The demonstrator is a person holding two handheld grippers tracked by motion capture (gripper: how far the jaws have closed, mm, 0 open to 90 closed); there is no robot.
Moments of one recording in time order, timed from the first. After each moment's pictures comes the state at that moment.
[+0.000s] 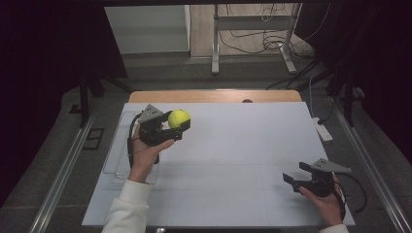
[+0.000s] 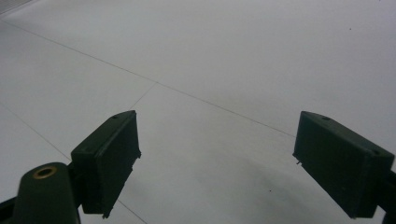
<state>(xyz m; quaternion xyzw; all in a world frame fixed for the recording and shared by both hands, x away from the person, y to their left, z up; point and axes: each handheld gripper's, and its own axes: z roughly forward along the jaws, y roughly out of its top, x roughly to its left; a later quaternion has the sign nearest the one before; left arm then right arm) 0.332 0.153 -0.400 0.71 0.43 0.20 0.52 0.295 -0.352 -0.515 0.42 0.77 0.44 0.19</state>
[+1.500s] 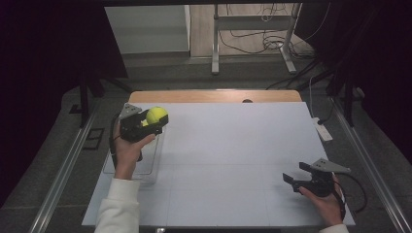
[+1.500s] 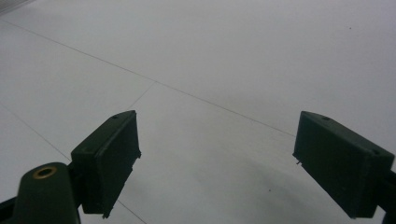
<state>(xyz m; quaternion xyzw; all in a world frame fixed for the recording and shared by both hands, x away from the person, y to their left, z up) 0.342 0.207 -0.413 0.67 0.51 0.23 0.49 0.295 -0.352 -0.516 0.42 0.77 0.44 0.19</state>
